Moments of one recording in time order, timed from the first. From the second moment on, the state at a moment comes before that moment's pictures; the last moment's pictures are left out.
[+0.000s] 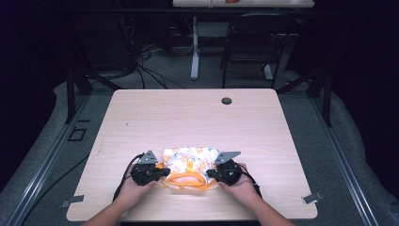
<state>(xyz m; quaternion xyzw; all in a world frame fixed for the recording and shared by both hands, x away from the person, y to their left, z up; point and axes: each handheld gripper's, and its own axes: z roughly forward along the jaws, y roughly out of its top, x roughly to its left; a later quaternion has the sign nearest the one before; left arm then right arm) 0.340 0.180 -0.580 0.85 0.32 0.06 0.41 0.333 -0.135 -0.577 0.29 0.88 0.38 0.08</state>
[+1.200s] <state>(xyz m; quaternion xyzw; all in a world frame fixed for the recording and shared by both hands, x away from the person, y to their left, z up) 0.429 0.174 -0.579 0.83 0.38 0.12 0.39 0.440 -0.112 -0.573 0.35 0.86 0.34 0.14</state>
